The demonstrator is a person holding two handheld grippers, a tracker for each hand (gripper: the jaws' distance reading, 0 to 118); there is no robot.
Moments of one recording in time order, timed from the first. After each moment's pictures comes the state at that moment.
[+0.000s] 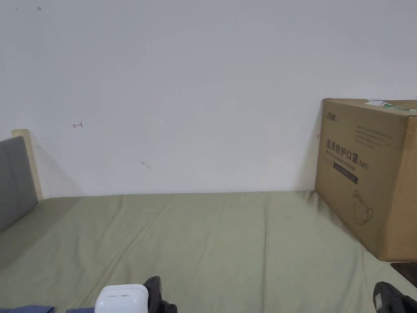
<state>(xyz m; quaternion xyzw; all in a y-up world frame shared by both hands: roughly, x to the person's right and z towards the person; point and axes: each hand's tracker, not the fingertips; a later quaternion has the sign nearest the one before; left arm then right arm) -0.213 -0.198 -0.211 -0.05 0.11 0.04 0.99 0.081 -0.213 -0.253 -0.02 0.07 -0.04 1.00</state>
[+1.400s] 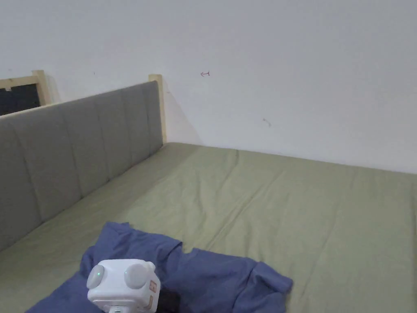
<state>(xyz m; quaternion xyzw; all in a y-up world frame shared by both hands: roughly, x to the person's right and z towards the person) -0.563 -0.413 -0.317 -0.54 0.20 0.17 0.80 -0.058 -0.261 -0.255 -0.18 0.36 0.12 0.91</state>
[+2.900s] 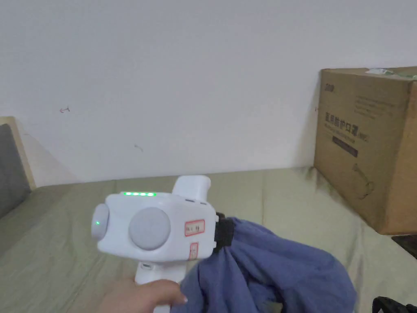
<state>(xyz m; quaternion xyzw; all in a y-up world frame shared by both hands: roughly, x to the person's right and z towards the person) -0.196 -0.170 -0.401 -0.32 -0.17 0.03 0.93 0.133 -0.225 -0.272 -0.18 0.16 -0.06 0.97</state>
